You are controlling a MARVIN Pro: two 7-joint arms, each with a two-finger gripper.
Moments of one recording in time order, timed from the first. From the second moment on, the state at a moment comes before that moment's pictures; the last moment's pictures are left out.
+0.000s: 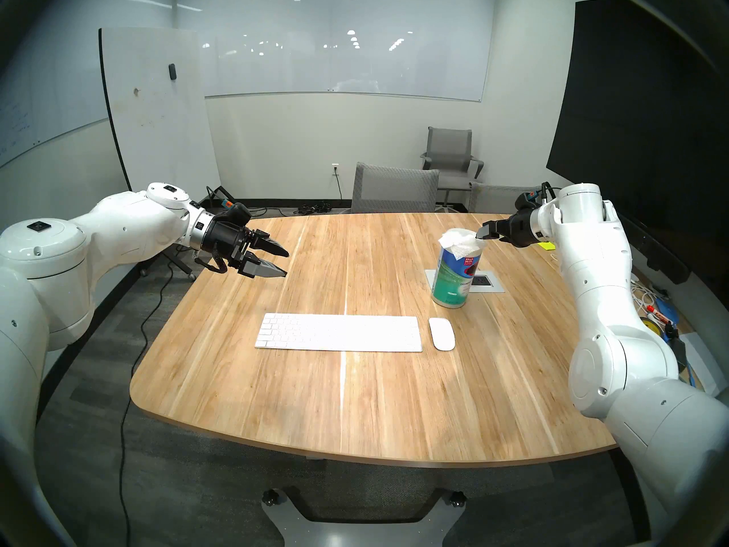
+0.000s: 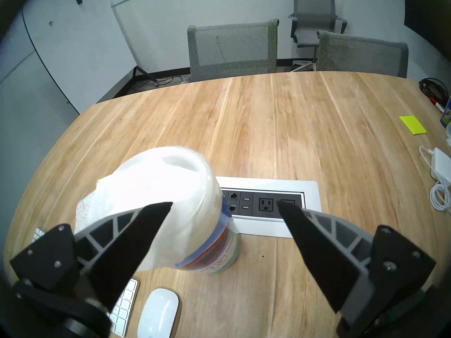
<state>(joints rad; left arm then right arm) 0.07 -0.95 0.31 -0.49 -1.34 -0.08 -1.48 -0.60 -1.27 1.71 -0.90 -0.28 0.96 0.77</state>
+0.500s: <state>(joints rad) 0.07 -0.95 0.31 -0.49 -1.34 -0.08 -1.48 -0.60 -1.28 1.72 -0.90 -0.29 0.96 0.76</state>
